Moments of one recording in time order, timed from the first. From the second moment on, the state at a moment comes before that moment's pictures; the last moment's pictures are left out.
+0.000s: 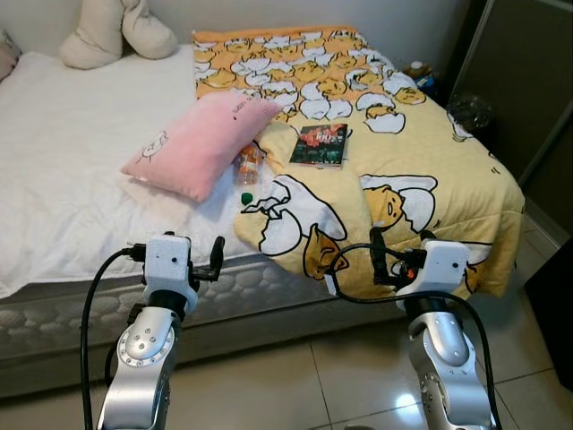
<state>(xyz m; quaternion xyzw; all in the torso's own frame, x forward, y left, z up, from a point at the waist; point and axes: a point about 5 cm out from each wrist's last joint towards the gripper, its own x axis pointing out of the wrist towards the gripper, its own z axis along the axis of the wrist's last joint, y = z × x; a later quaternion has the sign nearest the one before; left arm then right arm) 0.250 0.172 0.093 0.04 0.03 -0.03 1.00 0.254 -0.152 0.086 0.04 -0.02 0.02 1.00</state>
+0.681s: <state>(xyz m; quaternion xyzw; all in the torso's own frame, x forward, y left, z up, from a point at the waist) 0.265 0.155 0.111 0.05 -0.02 -0.08 0.99 0.264 -0.143 0.091 0.02 -0.03 0.04 1.00</state>
